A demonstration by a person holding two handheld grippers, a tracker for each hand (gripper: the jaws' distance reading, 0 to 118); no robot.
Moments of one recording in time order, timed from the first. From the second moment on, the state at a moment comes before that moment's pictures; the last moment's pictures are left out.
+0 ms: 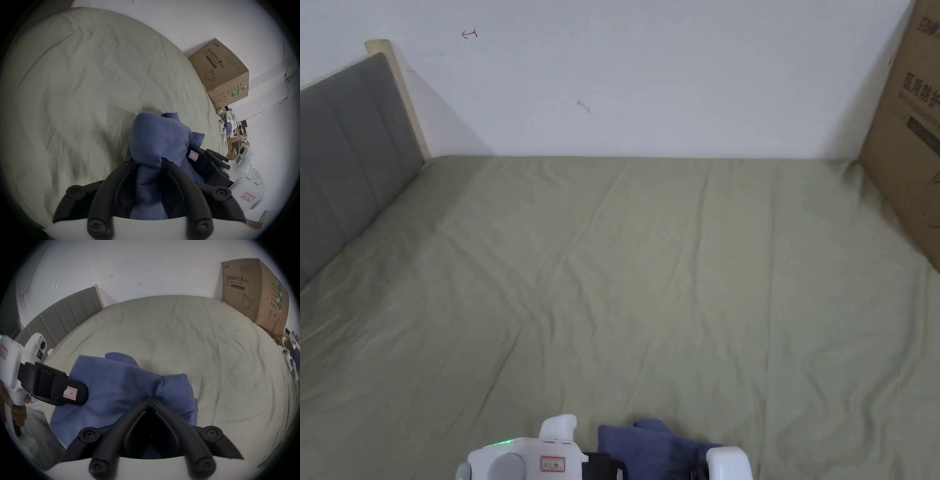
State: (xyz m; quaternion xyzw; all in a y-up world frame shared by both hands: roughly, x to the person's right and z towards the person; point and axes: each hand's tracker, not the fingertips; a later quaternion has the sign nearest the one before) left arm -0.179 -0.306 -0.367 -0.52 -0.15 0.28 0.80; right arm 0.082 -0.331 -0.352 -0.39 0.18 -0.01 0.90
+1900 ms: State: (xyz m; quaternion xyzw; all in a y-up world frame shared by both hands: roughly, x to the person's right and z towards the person) left arm -0.320 0.016 -0.299 -0.11 0.13 0.04 0.98; right arm 0.136 -0.052 -0.352 -0.07 0.09 0.03 0.99
